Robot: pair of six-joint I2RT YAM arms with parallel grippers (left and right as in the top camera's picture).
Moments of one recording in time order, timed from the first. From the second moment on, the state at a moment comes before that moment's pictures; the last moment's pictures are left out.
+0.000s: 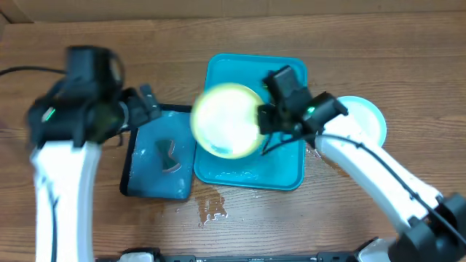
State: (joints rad) left arm 0.01 1.36 1.64 -1.35 0.02 -0.44; right arm 0.60 1.62 1.38 -0.78 0.01 0.38
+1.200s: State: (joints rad) left arm 0.01 1.03 1.69 -1.37 0.06 -0.44; right arm 1.24 1.78 1.40 -0.43 1.02 0.30
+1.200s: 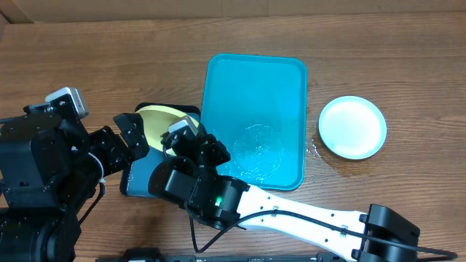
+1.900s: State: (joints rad) left arm 0.01 1.03 1.69 -1.37 0.06 -0.44; right arm 1.25 1.78 1.40 -0.43 1.10 0.27
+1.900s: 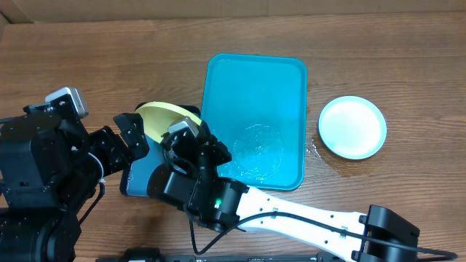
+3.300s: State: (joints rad) left arm 0.01 1.03 1.69 -1.37 0.06 -0.44; right arm 1.15 1.78 1.40 -0.49 1.16 0.33
